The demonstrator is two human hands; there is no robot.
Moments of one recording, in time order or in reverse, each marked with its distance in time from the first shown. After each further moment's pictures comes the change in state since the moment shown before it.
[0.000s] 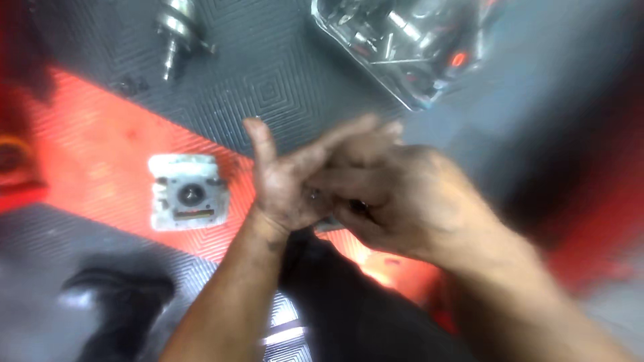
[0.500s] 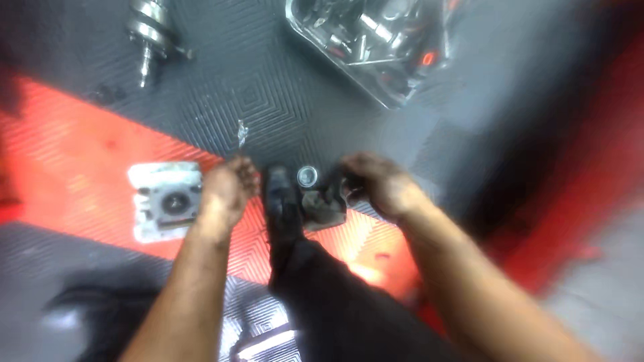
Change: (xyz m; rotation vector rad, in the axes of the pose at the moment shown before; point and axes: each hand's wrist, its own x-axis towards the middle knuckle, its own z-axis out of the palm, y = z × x) left_hand -0.025 0.031 -0.047 0.466 1.184 -0.105; right_hand -0.062 0.093 0.064 1.115 0.097 0.999
